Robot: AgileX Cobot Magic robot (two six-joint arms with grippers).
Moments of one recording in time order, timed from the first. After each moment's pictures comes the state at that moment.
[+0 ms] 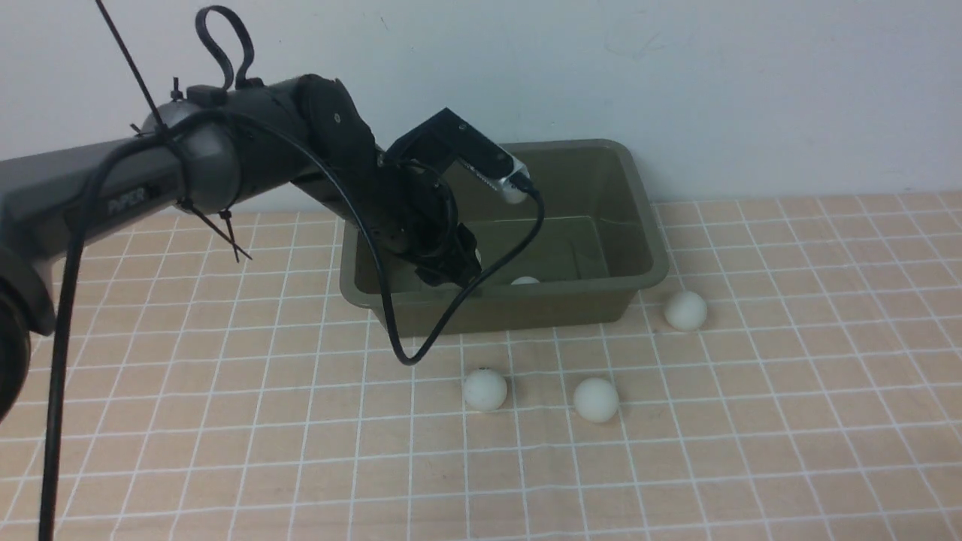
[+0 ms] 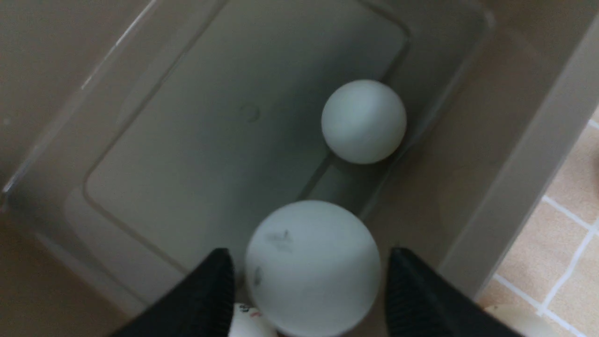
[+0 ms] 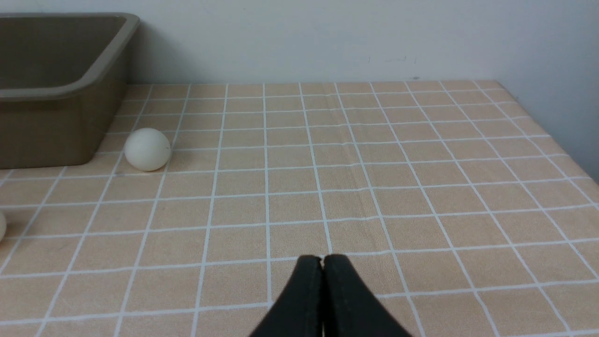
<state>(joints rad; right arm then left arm) -0.04 -0.01 0.02 -0.13 0.41 0.15 -0.35 2.02 -1.60 -0.41 0.69 0.75</state>
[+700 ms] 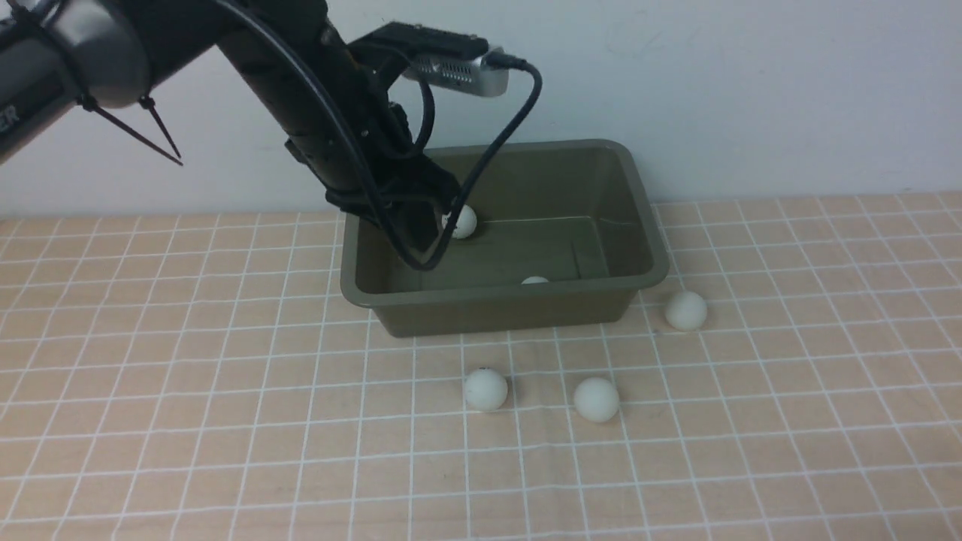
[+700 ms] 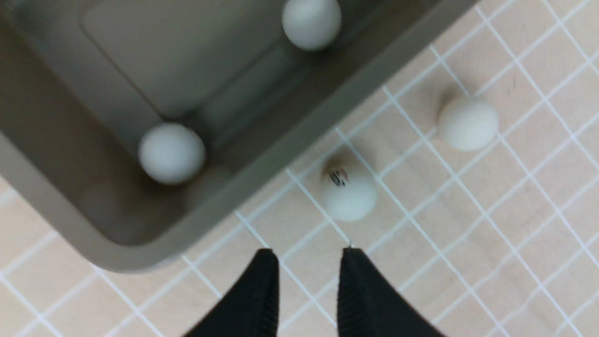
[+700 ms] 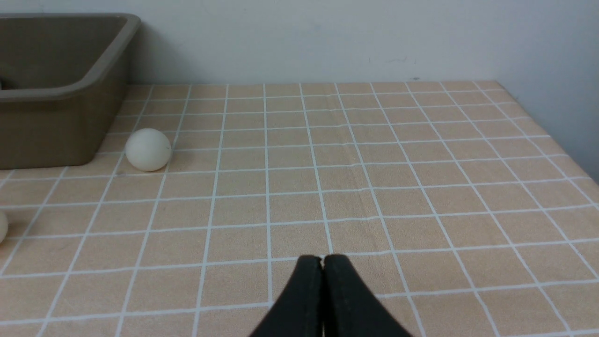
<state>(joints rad) -0.04 -0.01 0.02 -0.13 0.41 0.15 -0.35 1.89 -1.79 -0.29 1.23 0.31</state>
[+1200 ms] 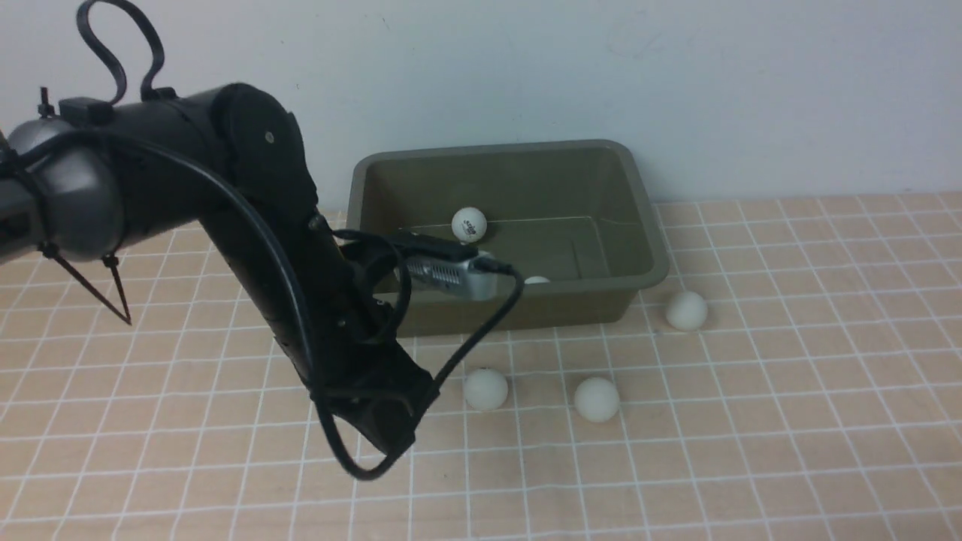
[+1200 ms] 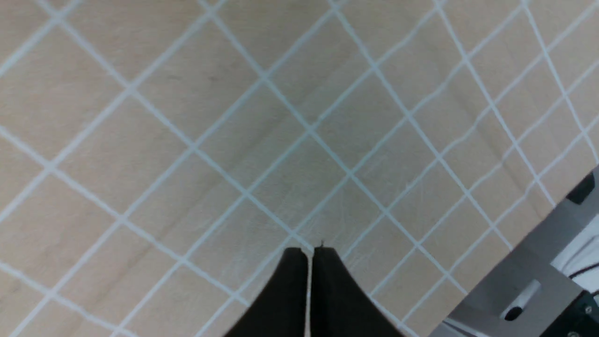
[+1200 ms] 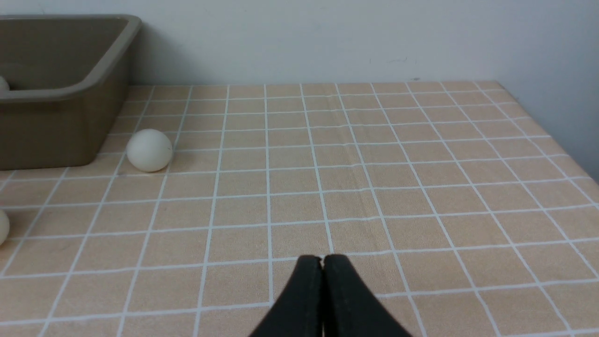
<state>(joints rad) -0.04 -0.01 0.02 -0.13 0.41 0.15 -0.40 1.75 -1.28 -0.45 1.22 0.47</state>
